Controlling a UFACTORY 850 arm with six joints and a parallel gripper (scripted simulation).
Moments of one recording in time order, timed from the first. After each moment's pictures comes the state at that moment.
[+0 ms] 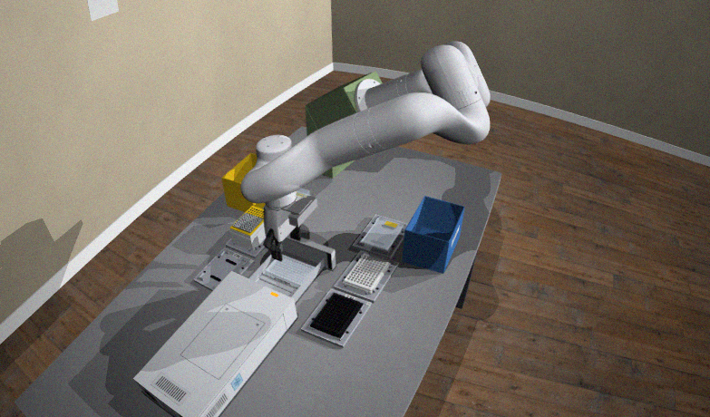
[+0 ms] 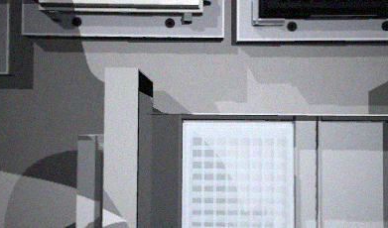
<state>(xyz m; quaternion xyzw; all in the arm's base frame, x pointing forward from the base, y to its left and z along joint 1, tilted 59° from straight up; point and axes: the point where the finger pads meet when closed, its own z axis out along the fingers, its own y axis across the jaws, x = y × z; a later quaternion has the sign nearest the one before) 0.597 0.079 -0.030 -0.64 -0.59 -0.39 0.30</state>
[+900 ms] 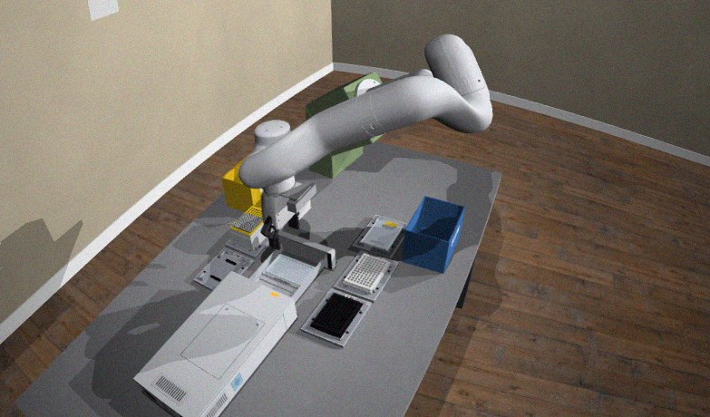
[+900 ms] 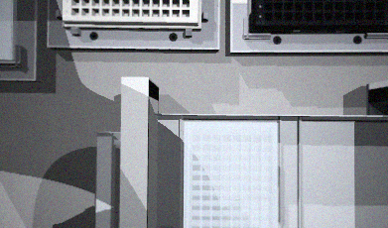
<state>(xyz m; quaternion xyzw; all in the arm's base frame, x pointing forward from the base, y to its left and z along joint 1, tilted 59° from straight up) 0.591 0.046 -0.009 -0.64 -0.59 -0.39 0.30</state>
